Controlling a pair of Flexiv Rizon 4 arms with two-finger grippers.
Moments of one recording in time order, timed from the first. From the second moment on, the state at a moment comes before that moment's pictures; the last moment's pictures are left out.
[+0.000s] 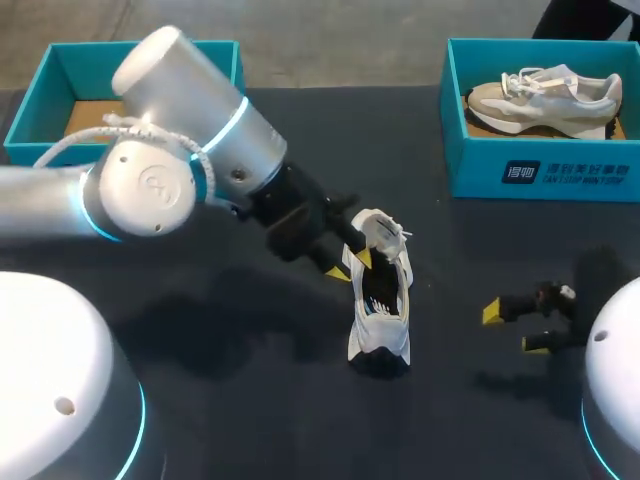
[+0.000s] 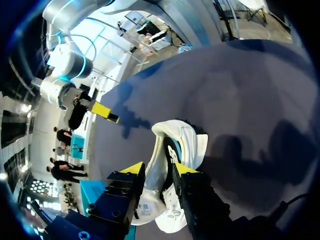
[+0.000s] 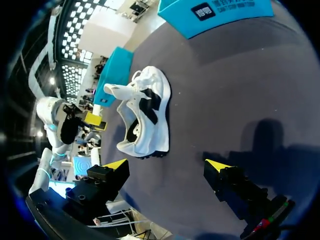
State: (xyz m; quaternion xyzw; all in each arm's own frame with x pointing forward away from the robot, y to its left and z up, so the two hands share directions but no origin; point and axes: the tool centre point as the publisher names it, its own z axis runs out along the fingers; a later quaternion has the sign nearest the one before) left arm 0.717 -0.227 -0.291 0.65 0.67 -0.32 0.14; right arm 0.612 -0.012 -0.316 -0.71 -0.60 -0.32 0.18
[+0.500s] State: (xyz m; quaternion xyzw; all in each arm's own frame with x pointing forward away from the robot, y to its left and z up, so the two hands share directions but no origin) left arm 0.717 -0.237 -0.291 0.69 0.67 -0.26 0.09; right arm 0.609 -0.042 -0.285 -0.71 -0.60 -0.32 0.20
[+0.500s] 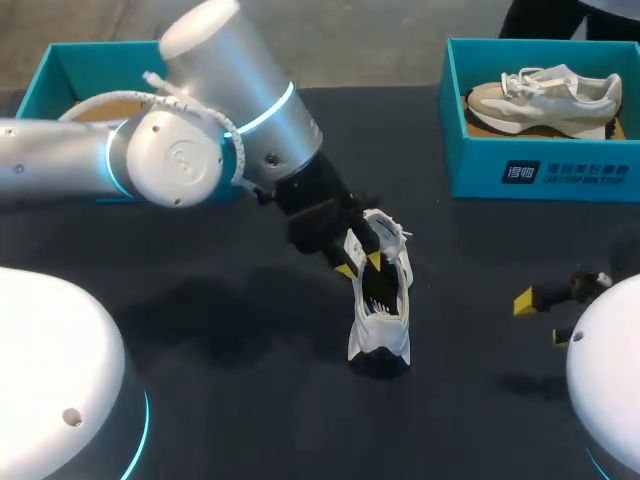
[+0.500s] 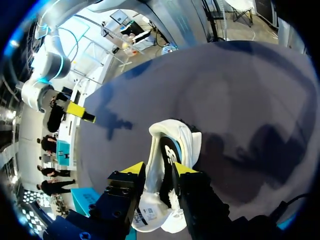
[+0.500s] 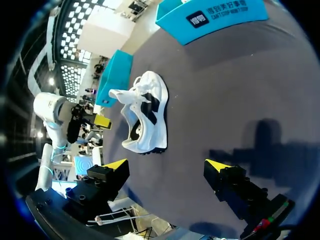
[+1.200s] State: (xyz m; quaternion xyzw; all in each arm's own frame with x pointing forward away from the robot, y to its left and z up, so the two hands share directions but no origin) left arm 0.717 -0.255 -0.287 0.72 0.66 -0.21 0.07; right arm 0.618 -0.058 -0.257 -0.72 -0.59 -0.29 0.21
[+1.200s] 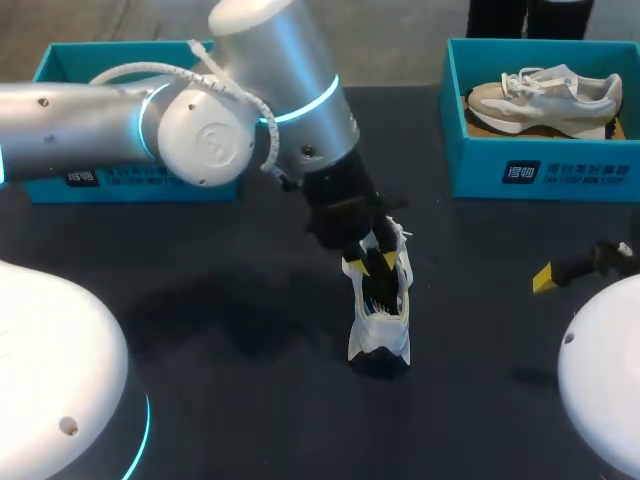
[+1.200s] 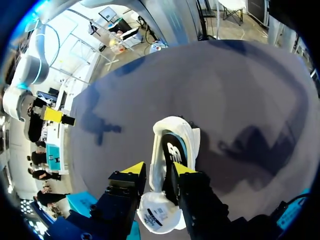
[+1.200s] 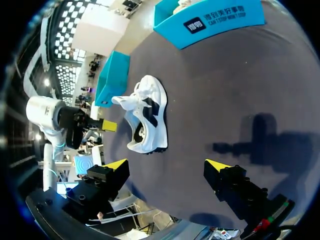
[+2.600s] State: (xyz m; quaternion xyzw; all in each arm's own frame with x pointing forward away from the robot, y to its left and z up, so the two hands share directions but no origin) left arm 0.707 -0.255 -0.356 0.74 0.66 -0.12 -0.03; right arm 0.617 -0.058 -0.257 -0.72 -0.59 -0.29 0.21
